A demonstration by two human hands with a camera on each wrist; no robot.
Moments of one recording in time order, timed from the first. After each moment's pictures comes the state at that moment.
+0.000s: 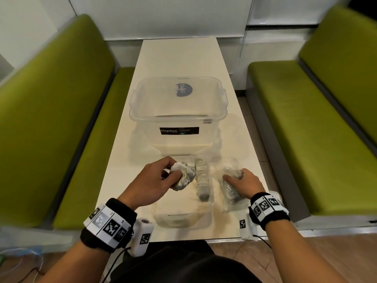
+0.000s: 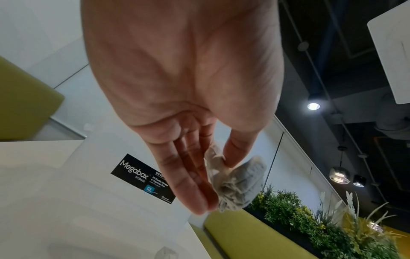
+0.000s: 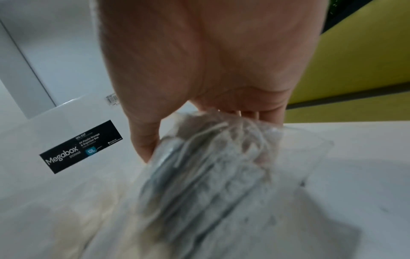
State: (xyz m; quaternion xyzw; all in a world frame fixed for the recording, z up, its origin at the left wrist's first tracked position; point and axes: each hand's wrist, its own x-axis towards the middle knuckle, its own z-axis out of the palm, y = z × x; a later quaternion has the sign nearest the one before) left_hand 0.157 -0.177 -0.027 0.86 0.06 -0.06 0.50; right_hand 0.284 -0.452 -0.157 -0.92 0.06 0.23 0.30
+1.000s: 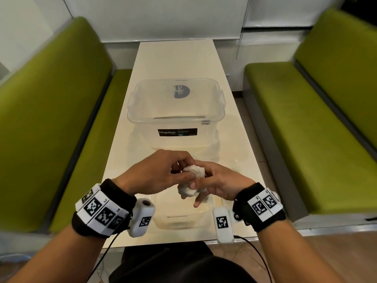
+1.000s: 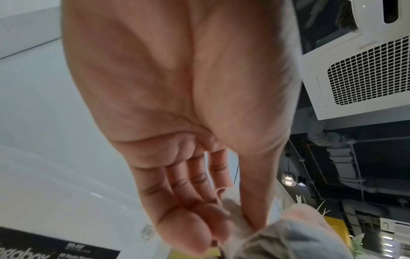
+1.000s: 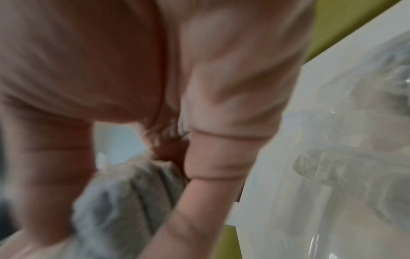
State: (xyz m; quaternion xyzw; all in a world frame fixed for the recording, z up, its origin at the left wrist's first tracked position) left_hand 0.180 -0.183 0.022 0.91 -0.10 -0.13 0.37; right_hand 0.241 -0.381 -0.033 -0.51 -0.23 0.51 0.65
